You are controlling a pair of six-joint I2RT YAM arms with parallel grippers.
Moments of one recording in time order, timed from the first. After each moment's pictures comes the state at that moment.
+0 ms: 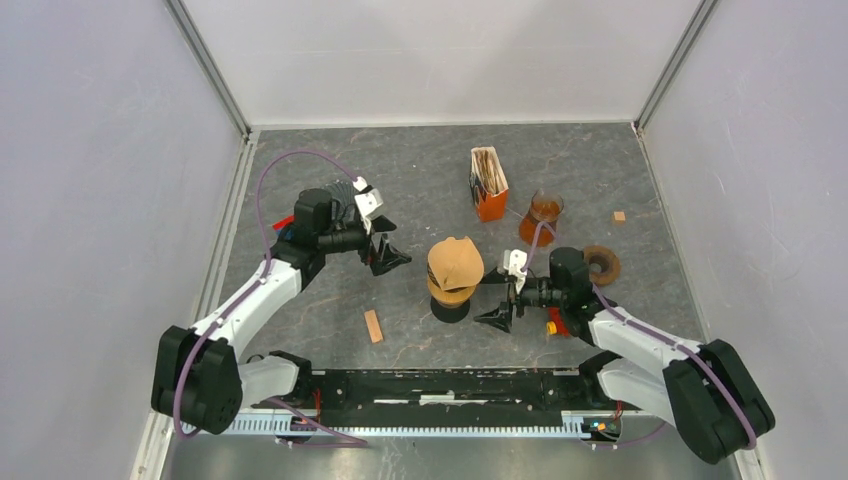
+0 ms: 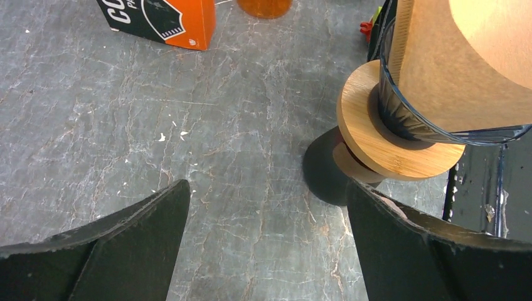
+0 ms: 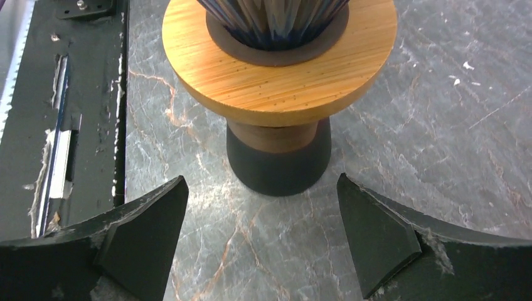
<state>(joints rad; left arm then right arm) -0.32 1.17 0.72 -0.02 0.84 0.27 0.44 1.05 0.27 0.30 -0.91 -0.34</state>
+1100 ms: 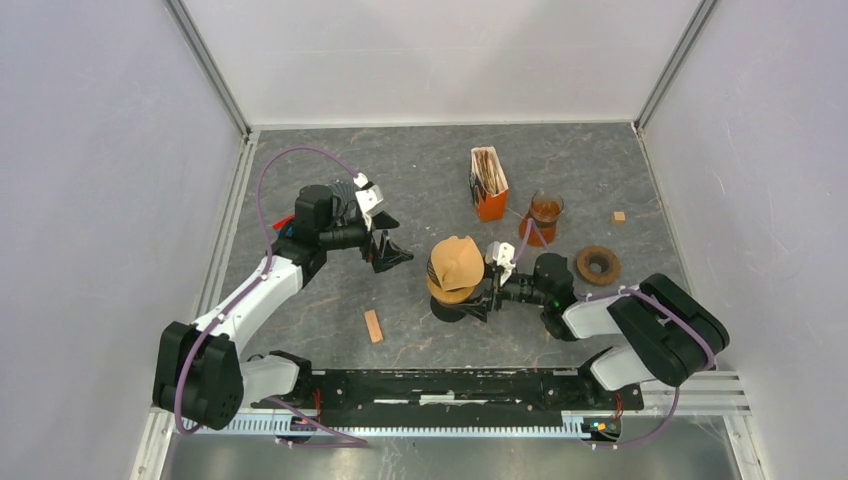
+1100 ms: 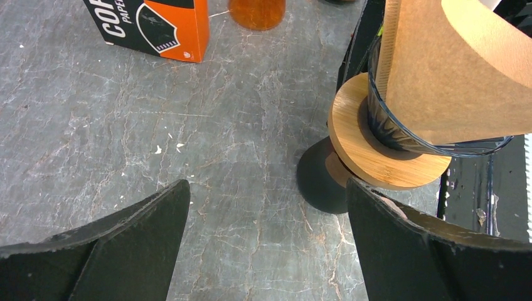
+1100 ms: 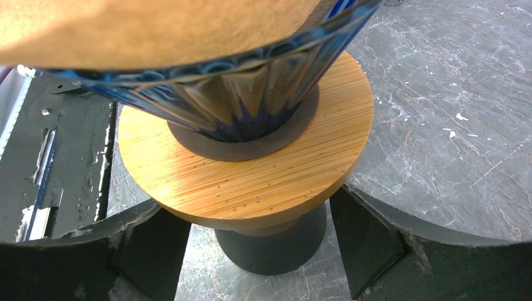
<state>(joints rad) -0.31 1.20 0.74 0.01 0.87 0.24 0.57 1.45 0.21 1.10 -0.78 -0.03</state>
